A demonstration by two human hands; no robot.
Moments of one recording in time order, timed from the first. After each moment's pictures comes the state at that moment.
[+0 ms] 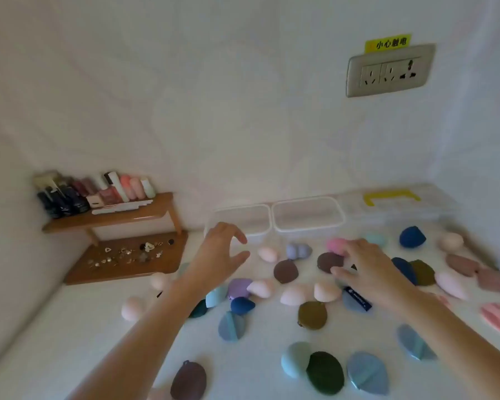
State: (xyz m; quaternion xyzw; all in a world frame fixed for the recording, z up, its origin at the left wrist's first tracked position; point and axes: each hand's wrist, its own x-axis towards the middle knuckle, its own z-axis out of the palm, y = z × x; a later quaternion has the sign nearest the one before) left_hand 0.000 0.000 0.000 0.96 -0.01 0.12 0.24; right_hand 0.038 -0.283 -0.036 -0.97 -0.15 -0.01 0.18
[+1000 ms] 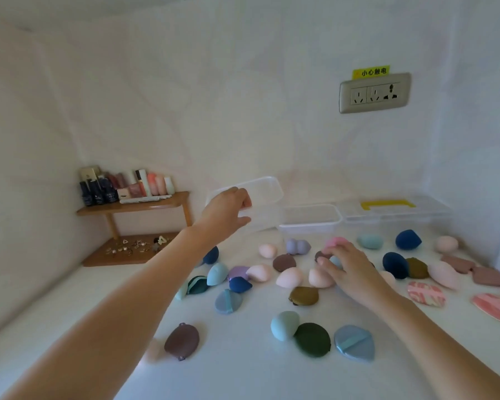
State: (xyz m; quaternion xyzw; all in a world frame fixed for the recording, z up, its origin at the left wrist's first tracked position) left_hand -0.011 -0.022 0.026 0.97 -0.05 0.23 0.06; right_hand 0.019 -0.276 -0.090 -0.93 -0.19 -0.09 0.29
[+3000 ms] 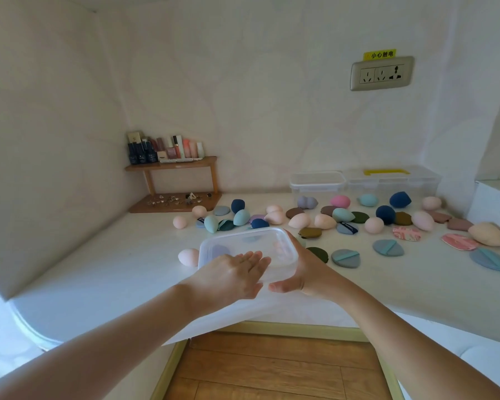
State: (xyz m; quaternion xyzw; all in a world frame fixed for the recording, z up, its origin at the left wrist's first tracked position) left_hand -0.243 -0.050 -0.079 0.89 -0.31 0.27 -0.19; right_hand -0.143 -0.231 -0.109 -0.76 -0.38 0.16 0.51
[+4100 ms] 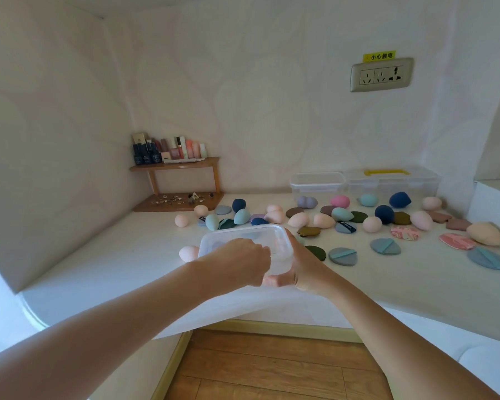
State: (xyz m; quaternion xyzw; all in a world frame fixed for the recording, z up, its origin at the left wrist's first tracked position) left_hand -0.232 -0.103 -0.035 0.97 -0.09 -0.01 -0.23; right_hand -0.137 -0.224 -0.116 -0.77 -0.38 0.14 0.49
